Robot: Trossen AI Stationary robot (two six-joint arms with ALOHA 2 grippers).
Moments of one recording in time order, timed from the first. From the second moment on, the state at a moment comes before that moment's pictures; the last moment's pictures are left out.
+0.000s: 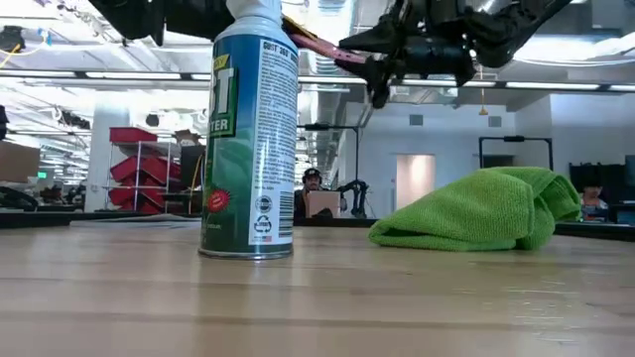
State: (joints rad) left arm 0.09 1.33 0.73 0.67 -0.36 2.25; right arm -0.44 1.52 0.91 0.53 -0.69 0.41
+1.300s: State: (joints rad) left arm 0.09 1.33 0.74 0.65 -0.37 2.13; right arm -0.48 1.62 1.04 0.47 -0.86 0.37
